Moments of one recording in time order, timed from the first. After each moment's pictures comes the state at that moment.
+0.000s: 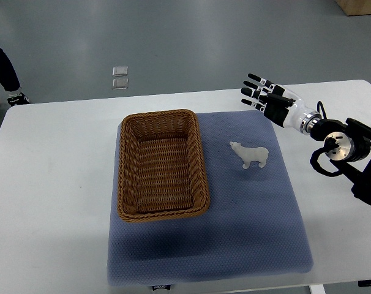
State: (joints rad) left arm 0.07 0.00 -0.16 -0.15 0.03 -0.01 0.06; right arm 0.74 -0.31 0.68 0.79 -0.08 0.24 0.08
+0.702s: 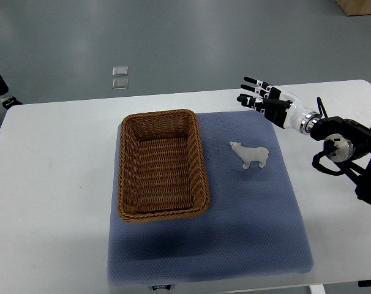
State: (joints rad) left arm 0.07 0.00 -0.16 -0.15 0.03 -0.01 0.06; right arm 0.74 -0.33 0.68 0.80 -0.29 0.24 0.08
